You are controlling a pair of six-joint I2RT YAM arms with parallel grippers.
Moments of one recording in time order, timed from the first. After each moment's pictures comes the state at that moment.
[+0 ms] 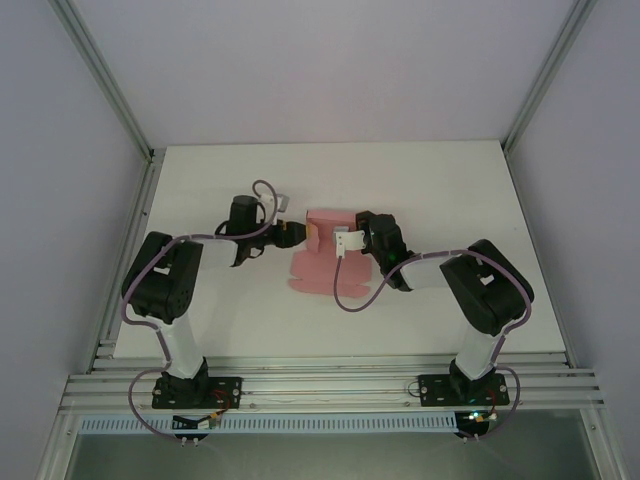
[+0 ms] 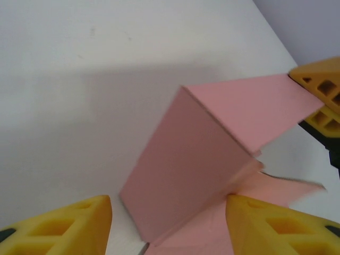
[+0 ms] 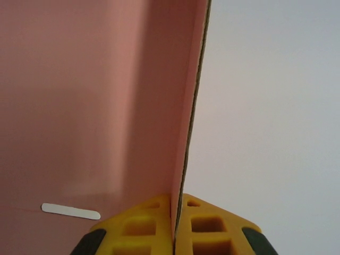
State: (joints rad) left arm -0.31 1.84 0.90 0.36 0.62 -0.26; right arm 0.59 1.77 0.73 0.68 0.24 -1.51
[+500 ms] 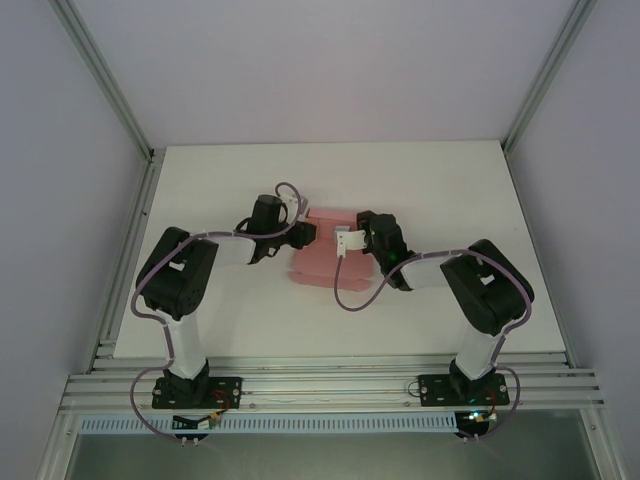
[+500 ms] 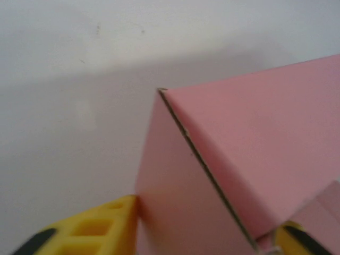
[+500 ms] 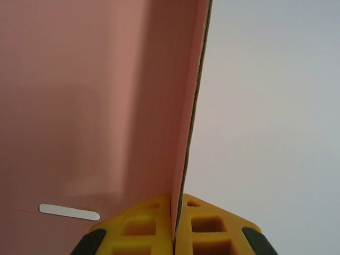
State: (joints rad) left arm -0.42 1.90 0.99 0.29 0.35 -0.18; right arm 0.59 1.77 0.73 0.68 0.25 -1.50
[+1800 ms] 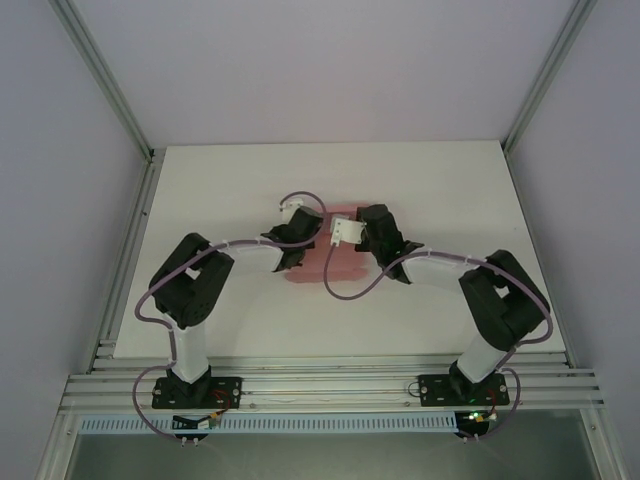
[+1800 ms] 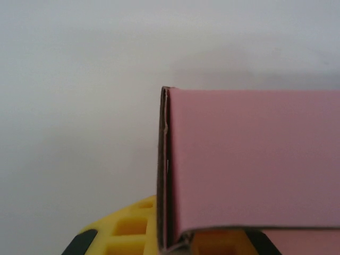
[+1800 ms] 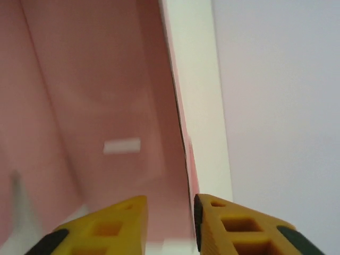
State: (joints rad) left arm -0.62 1.90 1.07 0.03 -0.54 -0.50; right arm 0.61 1.63 0.85 0.29 0.27 -1.11
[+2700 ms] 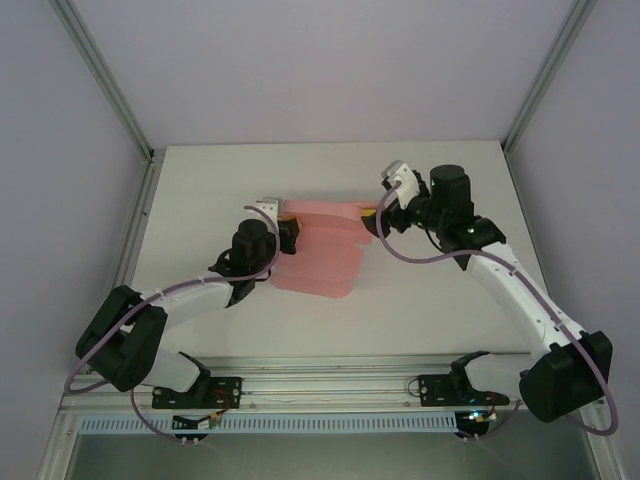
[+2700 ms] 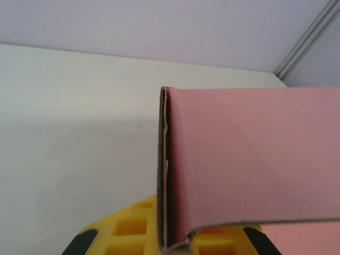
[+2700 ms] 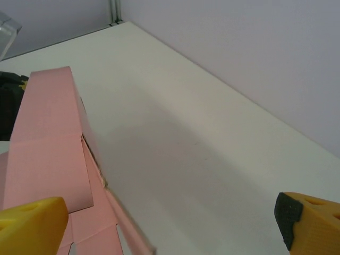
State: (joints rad) left arm -0.56 1.41 0.64 0.51 -0.07 -0.36; right arm 0.38 1.22 1.09 -0.33 -0.37 -0.34
